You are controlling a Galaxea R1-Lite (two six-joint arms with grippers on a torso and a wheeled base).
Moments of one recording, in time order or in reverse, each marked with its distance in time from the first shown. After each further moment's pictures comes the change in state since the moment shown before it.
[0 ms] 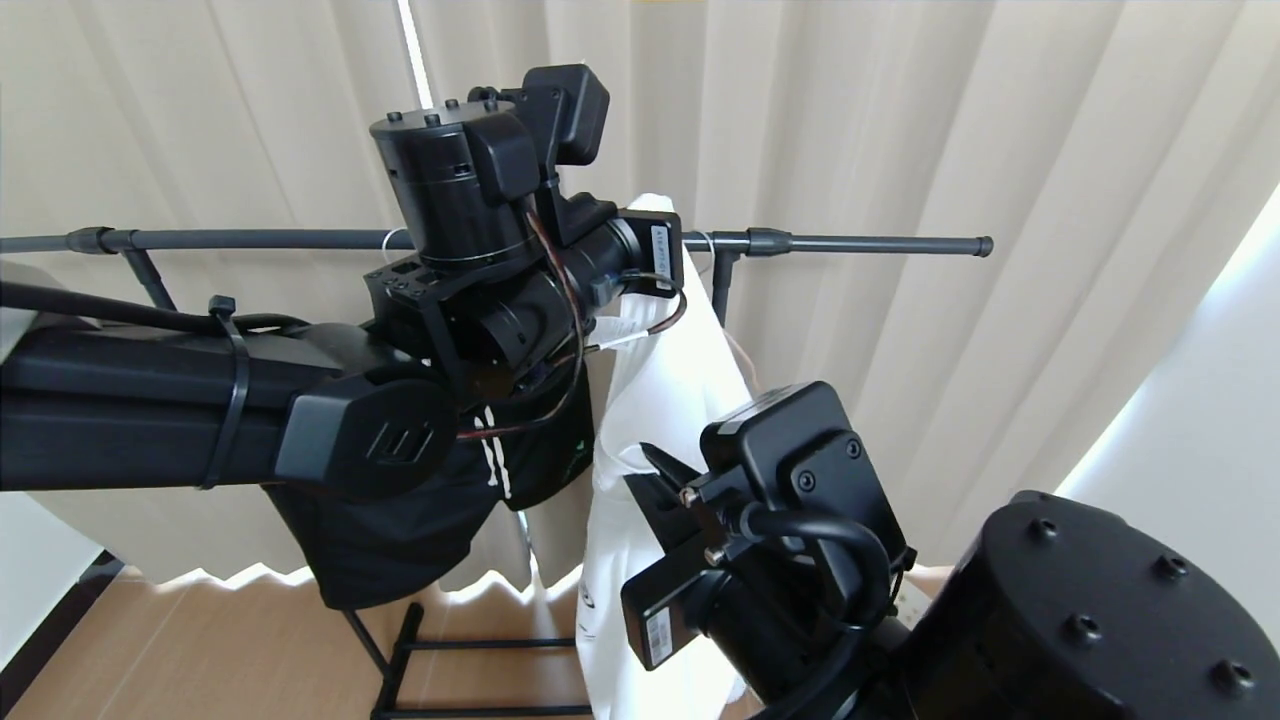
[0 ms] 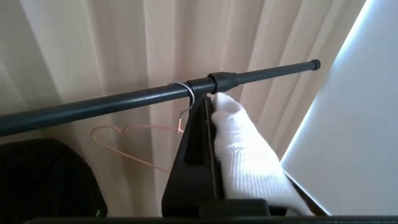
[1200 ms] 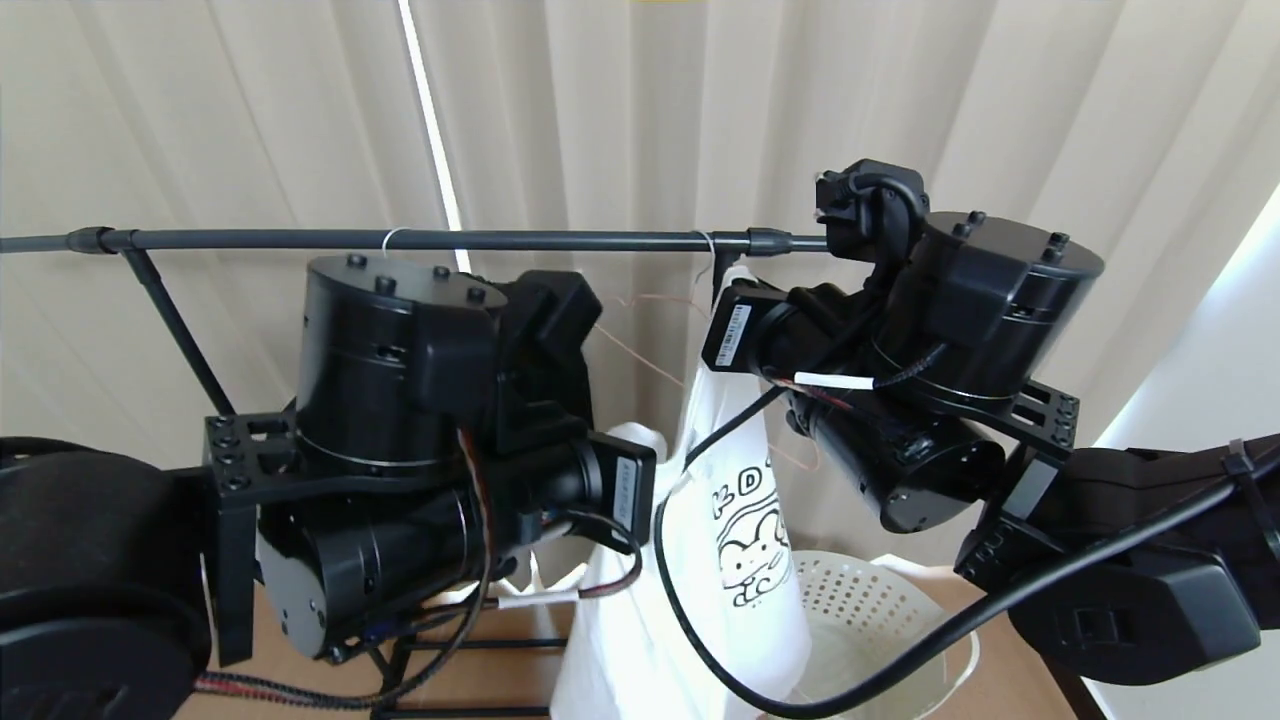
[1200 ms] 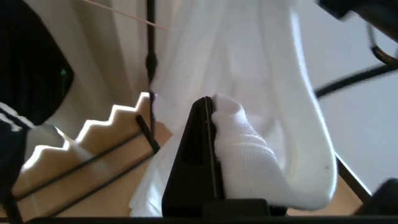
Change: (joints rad) left arm -0.179 -0.294 0.383 0.434 -0.009 -0.223; right arm -0.324 0.050 -0.340 0.227 -0.005 0.299
